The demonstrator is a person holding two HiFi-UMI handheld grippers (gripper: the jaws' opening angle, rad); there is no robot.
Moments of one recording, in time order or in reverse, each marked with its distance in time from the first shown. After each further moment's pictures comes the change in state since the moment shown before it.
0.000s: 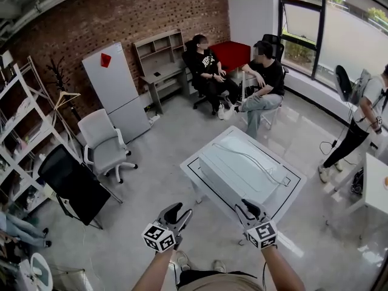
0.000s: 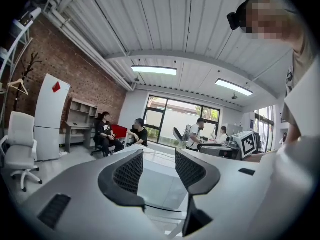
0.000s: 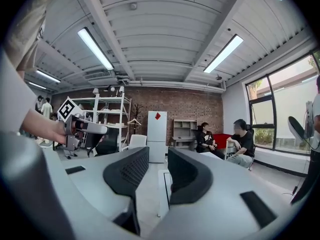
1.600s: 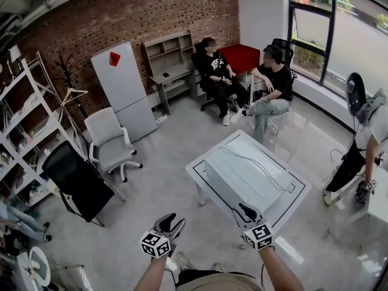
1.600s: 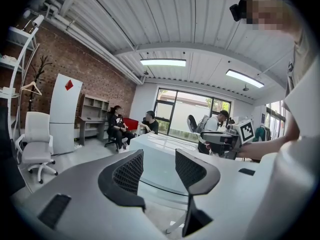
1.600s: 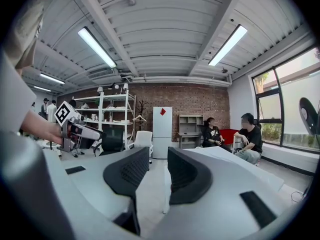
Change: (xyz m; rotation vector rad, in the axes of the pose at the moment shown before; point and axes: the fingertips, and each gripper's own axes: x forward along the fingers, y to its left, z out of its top) left arm -0.037 0.040 -0.053 -0.010 0.088 0.125; right arm 0.033 0.007 -0.028 0.011 0.044 0.071
